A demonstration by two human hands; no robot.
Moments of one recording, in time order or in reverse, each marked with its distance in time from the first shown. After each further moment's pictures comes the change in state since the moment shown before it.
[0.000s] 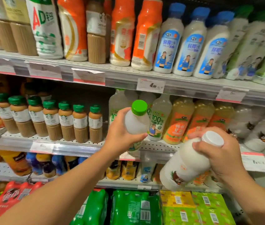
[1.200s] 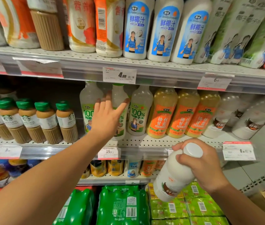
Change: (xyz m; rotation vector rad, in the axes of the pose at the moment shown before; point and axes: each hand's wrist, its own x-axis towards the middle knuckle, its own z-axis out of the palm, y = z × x) left_hand 0.072 -0.038 0.061 1.268 -0.094 0.253; right_hand -0.006 0.064 -0.029 -0.015 -0.096 0.200
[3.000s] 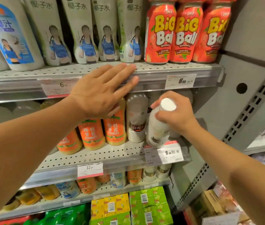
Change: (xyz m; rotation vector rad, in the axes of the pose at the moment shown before) left_hand 0.157 0.299 -0.117 0.260 0.466 0.786; right_hand 0.165 0.060 -0.285 -0.102 0.046 -0.283
